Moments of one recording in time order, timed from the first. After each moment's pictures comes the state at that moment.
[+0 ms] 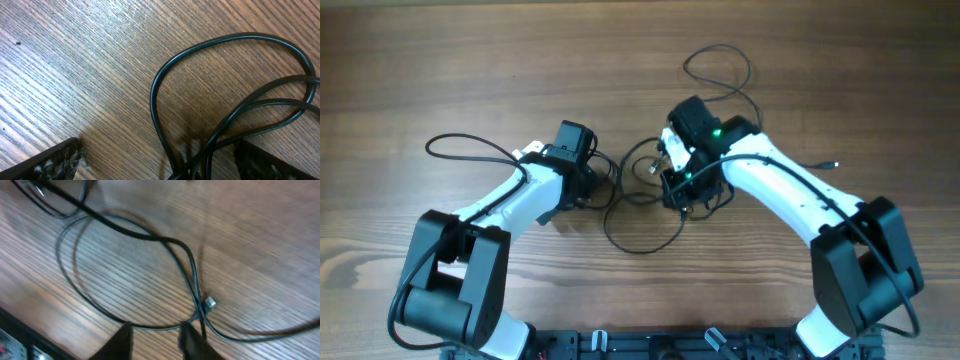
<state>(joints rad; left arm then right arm) -0.32 1.71 0.87 -0.56 -0.27 -1.04 0.55 1.79 1.21 -0.88 -0.33 0.17</state>
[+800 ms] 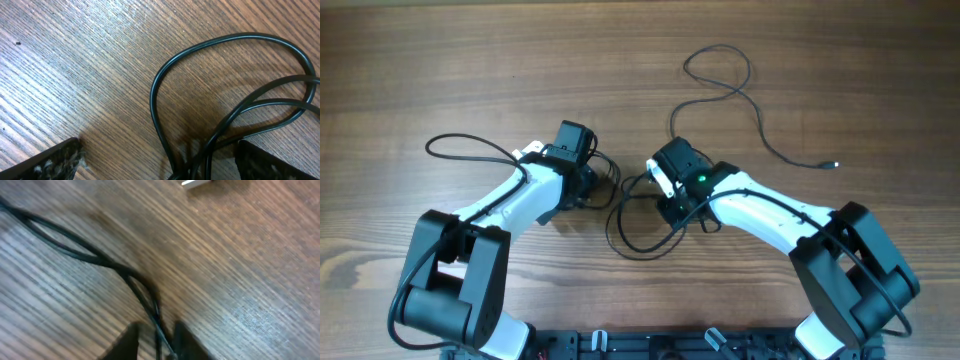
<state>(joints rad) -0.32 1.71 0.87 -0.56 -0.27 -1.04 0.66 1.78 0.95 -0.49 -0.03 0.00</state>
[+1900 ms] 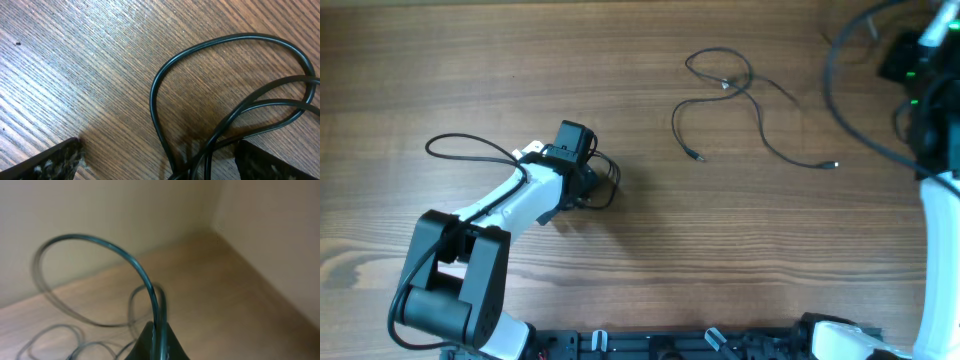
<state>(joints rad) -0.32 1.71 0.87 -0.55 -0.27 -1.04 -0.19 1.36 1.50 -0.65 0.23 0.14</state>
